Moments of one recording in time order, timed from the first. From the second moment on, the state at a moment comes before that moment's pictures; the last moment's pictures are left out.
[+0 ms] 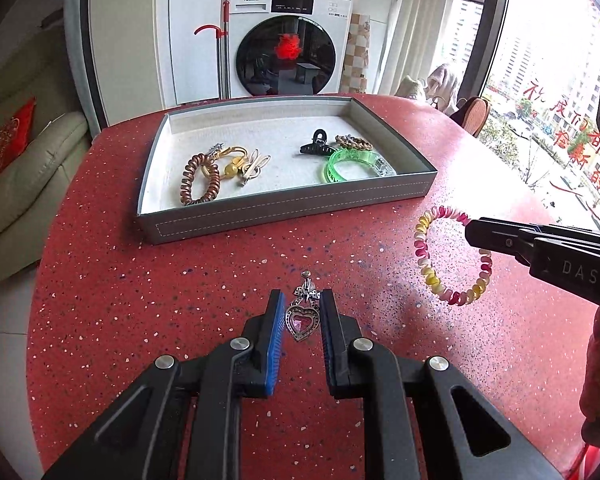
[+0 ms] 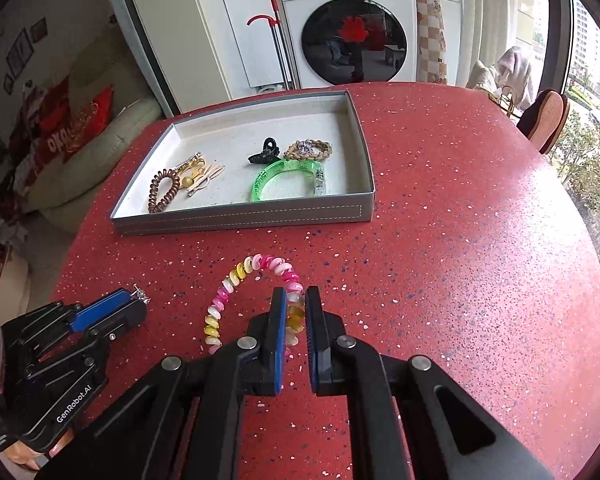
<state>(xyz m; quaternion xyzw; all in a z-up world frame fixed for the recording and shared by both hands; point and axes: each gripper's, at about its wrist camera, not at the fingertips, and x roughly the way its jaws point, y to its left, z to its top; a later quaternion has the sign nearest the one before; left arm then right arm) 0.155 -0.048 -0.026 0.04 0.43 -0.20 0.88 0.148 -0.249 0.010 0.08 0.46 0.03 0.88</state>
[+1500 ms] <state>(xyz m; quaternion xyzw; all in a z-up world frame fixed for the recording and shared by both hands) 0.327 -0.074 -0.022 0.03 0.43 -0.15 0.89 0.310 -0.282 -0.001 0.14 0.47 -0.01 0.87</state>
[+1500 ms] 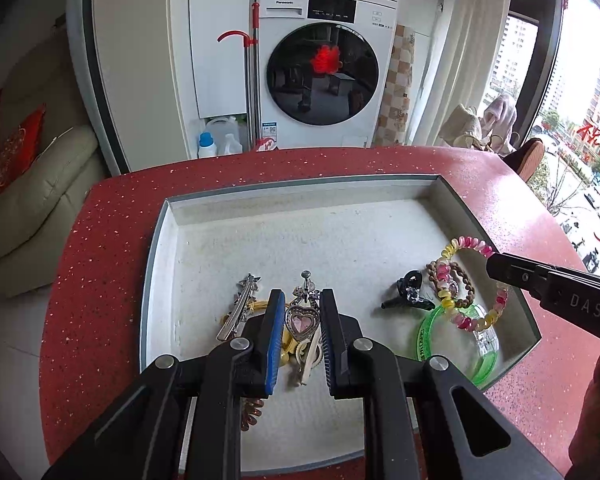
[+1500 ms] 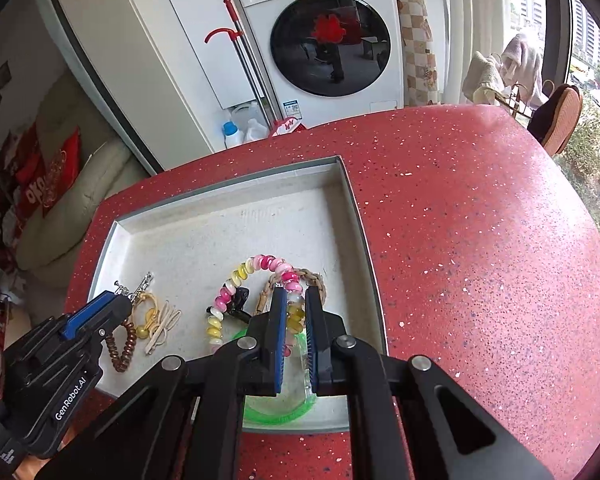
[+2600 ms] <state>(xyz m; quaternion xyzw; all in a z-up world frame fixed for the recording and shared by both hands) 0.308 -0.075 -0.032 0.07 0.41 -0.10 0.90 0.274 -0.284 -0.004 0.18 0.46 0.03 0.87</state>
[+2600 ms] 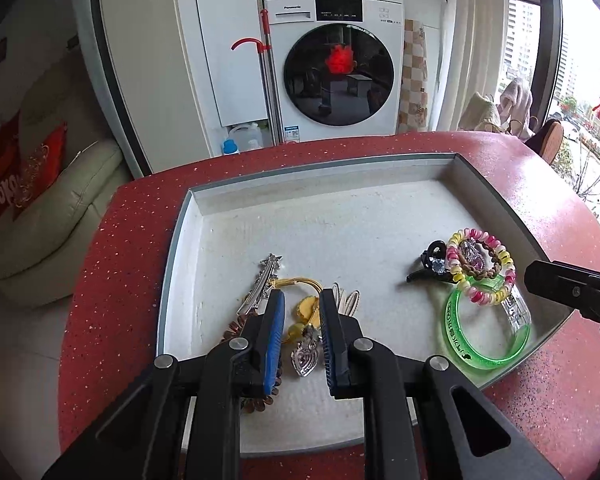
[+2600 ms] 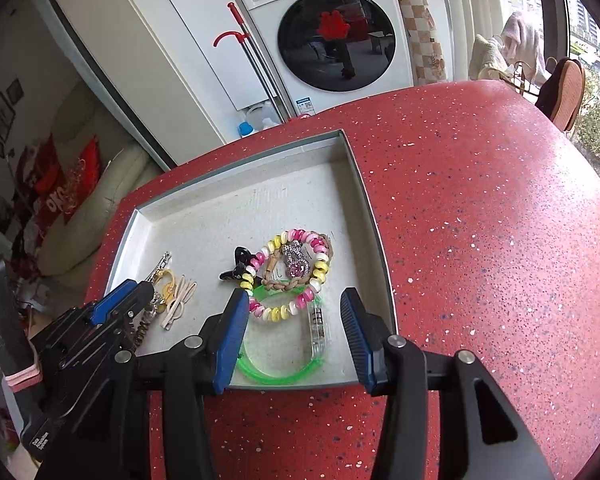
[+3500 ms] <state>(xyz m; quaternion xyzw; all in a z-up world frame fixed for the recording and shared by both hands) 0.280 -0.049 -0.009 0.07 0.41 -0.08 0.91 0.262 -0.267 0.006 0.13 0.48 0.03 0.87</state>
